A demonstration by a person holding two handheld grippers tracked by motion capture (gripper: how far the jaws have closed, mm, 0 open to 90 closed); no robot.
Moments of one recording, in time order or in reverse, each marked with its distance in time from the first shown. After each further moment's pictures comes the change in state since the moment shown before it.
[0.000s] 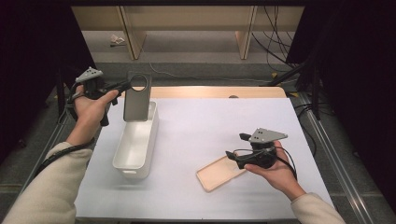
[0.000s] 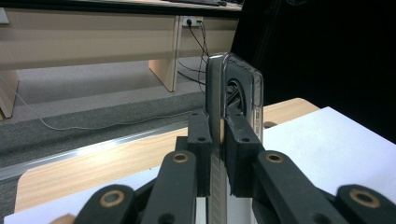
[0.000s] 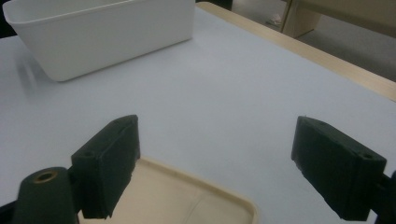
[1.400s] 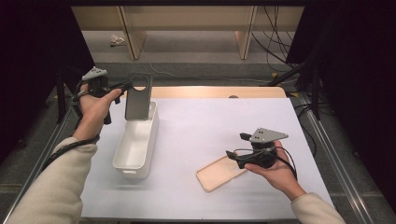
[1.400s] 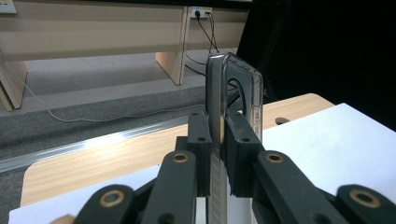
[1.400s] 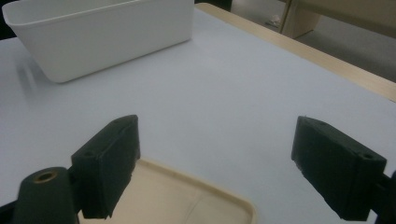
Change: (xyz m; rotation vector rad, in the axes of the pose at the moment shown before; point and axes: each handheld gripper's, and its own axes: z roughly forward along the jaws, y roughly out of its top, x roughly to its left) left arm 0.007 -0.004 0.018 0.031 0.032 -0.006; right arm -0.001 0.000 -0.001 -0.005 -0.002 0.004
